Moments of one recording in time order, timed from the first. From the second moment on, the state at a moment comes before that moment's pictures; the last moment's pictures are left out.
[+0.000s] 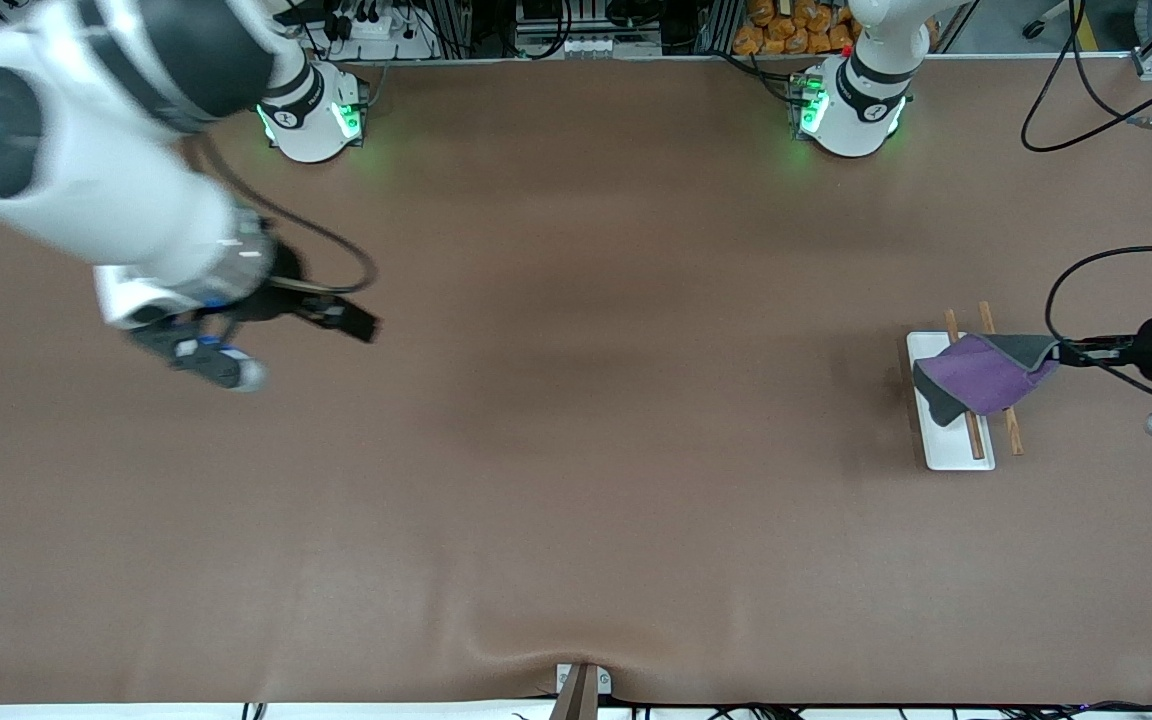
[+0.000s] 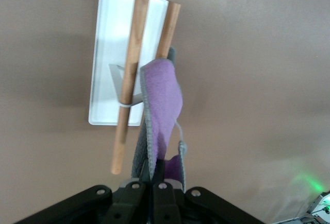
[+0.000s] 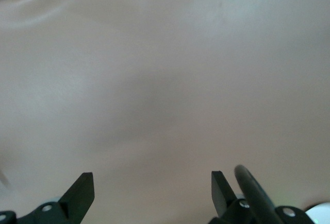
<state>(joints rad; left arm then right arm) 0.39 0.44 -0.11 -1.50 -0.23 1.52 0.16 0.29 0.37 0.00 -1.10 0.18 1.41 0.60</state>
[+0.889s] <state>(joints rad) 0.52 0.54 -0.10 -1.50 -0.23 1.63 0.45 0.03 0.21 -0.01 -1.24 0.00 1.34 -0.16</state>
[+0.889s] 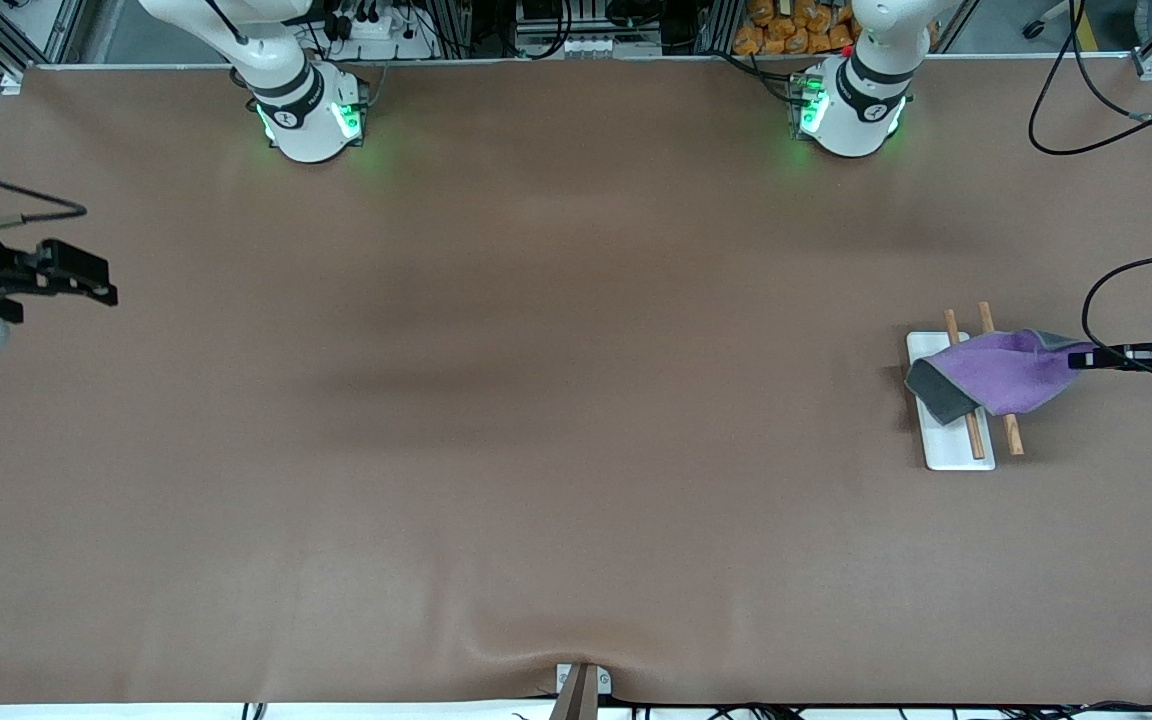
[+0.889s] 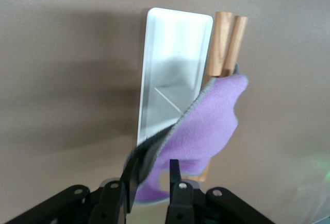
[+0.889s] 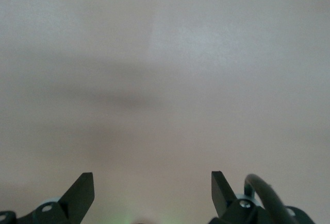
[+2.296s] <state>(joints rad) 0.28 0.29 -0.20 -1.43 -0.07 1.67 -0.03 0.00 0.05 -0.01 -1.44 -0.01 1.57 -0.16</state>
